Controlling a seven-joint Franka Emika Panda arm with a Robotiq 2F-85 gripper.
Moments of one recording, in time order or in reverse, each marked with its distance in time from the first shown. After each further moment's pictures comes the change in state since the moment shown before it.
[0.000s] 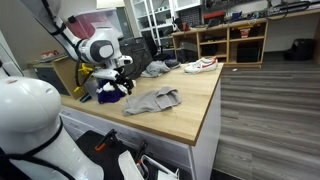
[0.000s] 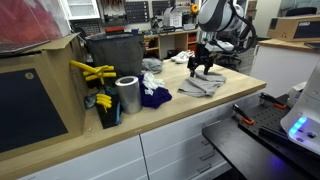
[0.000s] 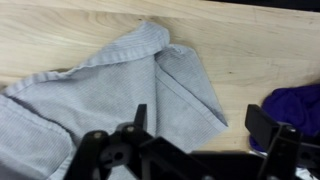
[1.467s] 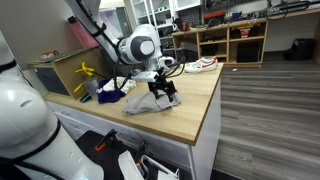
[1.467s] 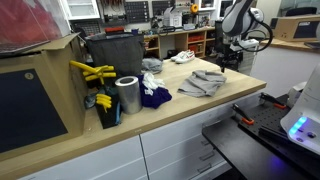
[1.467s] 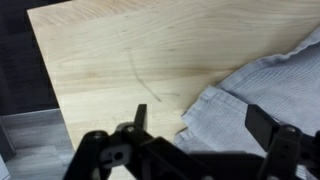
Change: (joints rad) arm -0.312 0.142 -0.218 0.096 -0.420 -0.039 0.090
